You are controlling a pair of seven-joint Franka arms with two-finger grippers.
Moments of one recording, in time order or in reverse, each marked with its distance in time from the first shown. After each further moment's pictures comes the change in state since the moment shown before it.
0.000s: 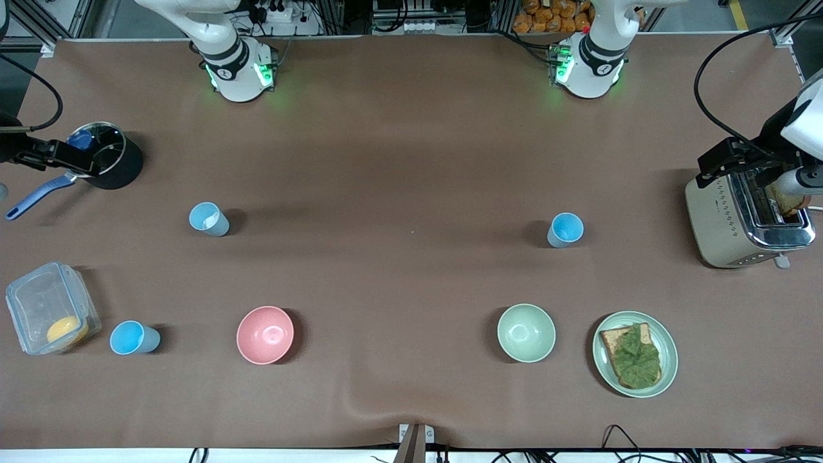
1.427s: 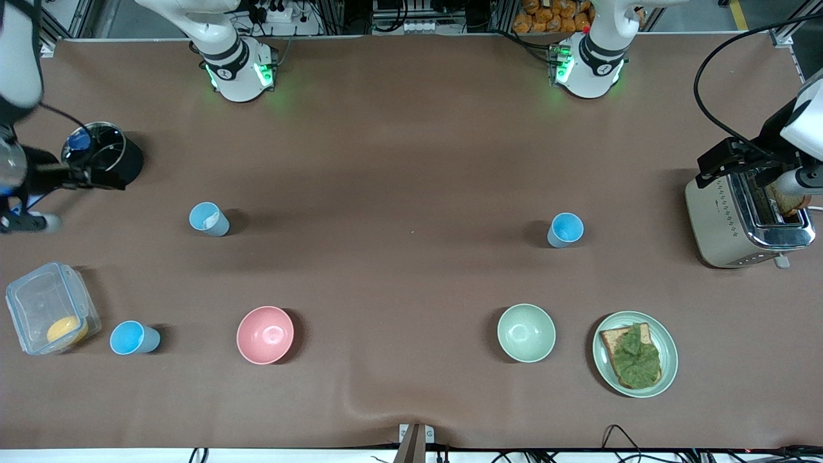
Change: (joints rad) left arm 0.000 0.000 0.000 0.000 0.000 0.000 0.000; right arm -0.025 0.162 -0.017 -0.058 -0.003 0.025 -0.145
